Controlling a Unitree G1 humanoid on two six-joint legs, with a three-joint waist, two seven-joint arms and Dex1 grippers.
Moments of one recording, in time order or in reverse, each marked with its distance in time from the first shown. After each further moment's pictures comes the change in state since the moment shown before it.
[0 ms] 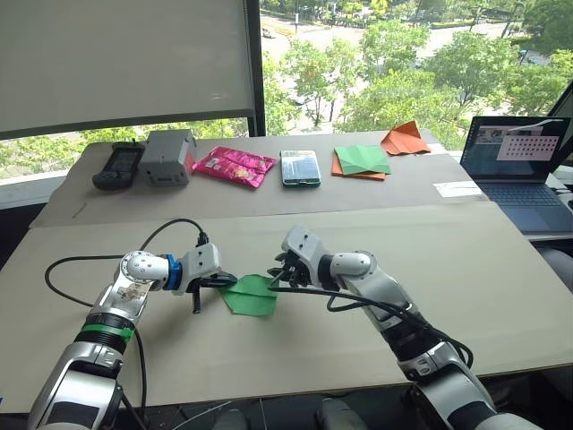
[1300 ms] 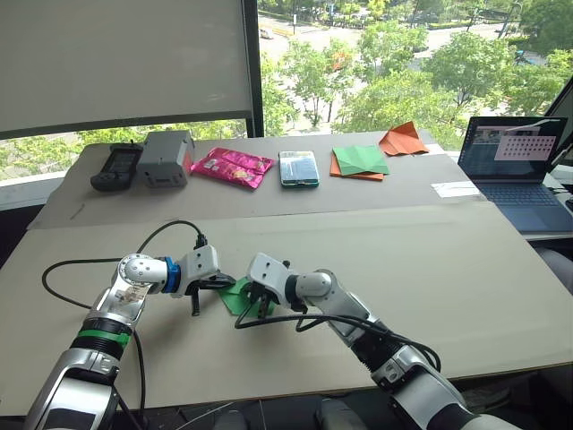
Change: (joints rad) left arm 0.038 0.011 0.014 -0.067 0.000 0.046 0.011; right arm -0.013 0.149 0.167 0.265 -0.140 -0.177 -0.033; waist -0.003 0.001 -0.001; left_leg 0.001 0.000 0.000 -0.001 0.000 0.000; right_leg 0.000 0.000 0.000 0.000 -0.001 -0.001
